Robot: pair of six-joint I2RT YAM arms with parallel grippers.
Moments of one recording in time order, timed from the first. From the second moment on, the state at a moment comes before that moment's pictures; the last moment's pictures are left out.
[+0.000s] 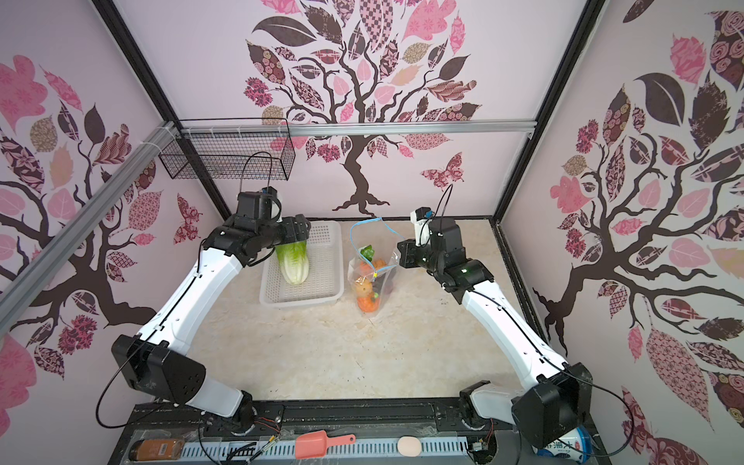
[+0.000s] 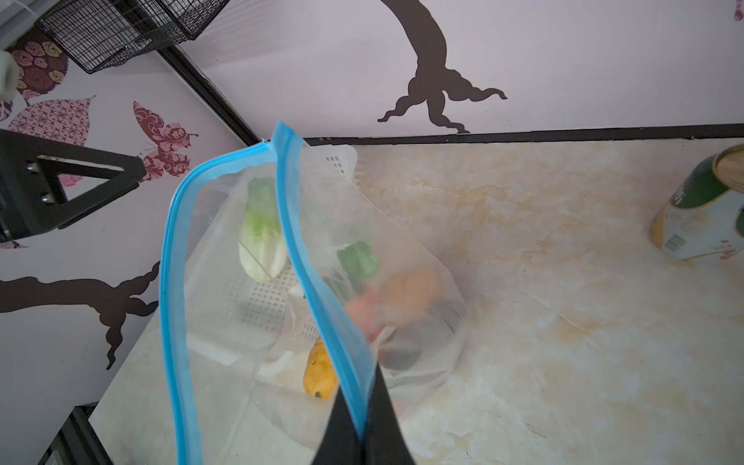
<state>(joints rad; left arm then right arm) -0.24 1.56 1.61 -0.73 -0.03 -0.36 0.37 1.26 1.18 -0.37 -0.23 0.33</state>
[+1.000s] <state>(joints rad) -0.19 2.13 1.78 -0.83 -0.26 -0.28 0.34 1.26 1.11 -0.28 -0.29 0.35</state>
